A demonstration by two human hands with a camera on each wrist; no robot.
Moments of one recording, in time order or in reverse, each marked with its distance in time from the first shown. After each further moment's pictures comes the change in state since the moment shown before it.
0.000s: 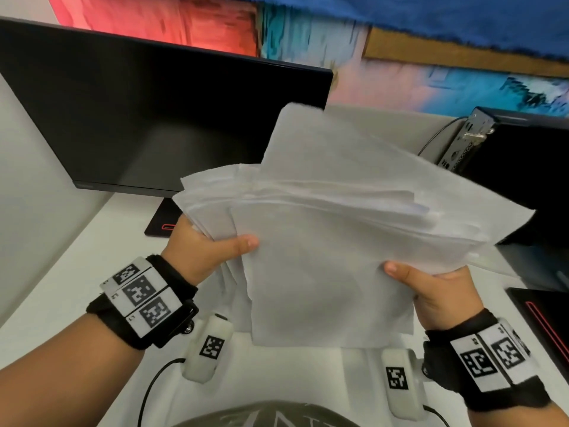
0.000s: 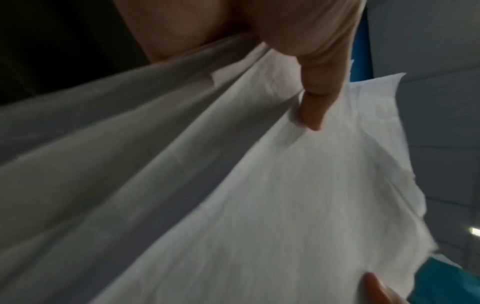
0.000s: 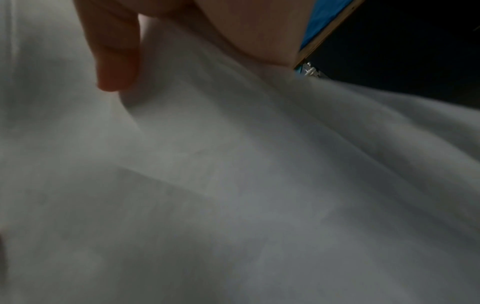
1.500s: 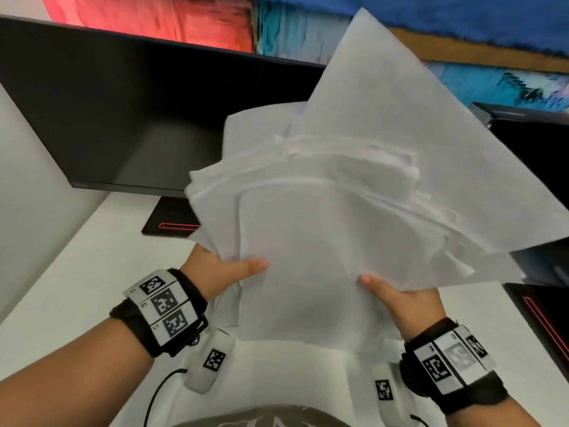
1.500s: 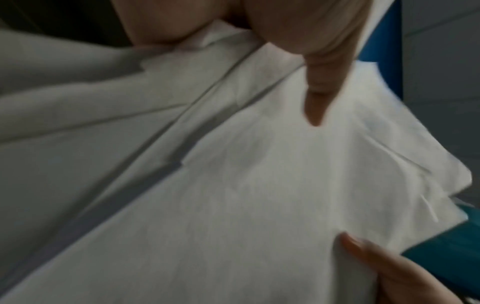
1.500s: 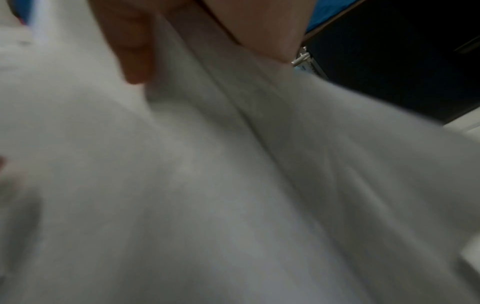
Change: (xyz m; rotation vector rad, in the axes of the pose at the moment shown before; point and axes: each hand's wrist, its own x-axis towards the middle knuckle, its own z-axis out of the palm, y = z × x) left_hand -0.018 -0.026 0.018 0.157 0.077 -0.307; right_hand -0.014 0.038 -0.004 -0.226 0.124 0.242
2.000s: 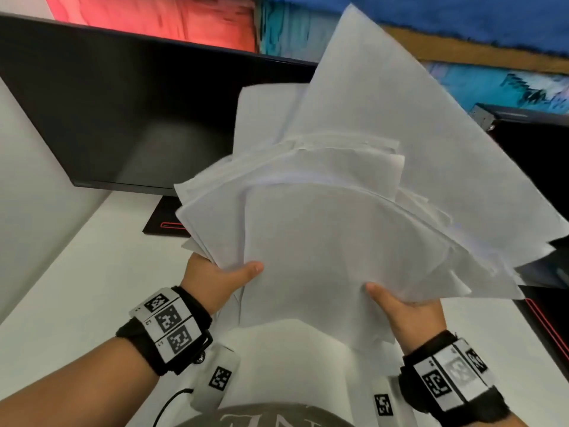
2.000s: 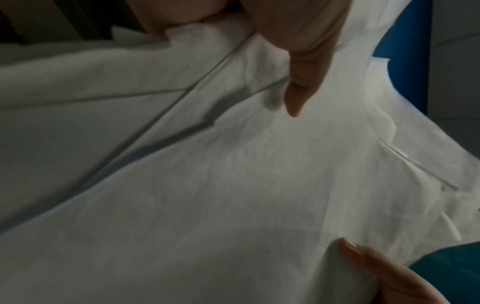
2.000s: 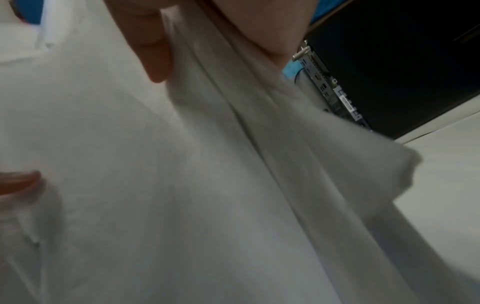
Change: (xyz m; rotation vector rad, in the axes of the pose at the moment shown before) left_hand -0.010 -0.017 0.005 0.018 0.243 -0.035; right_hand -0.012 0.000 0.004 -0.027 0.085 0.003
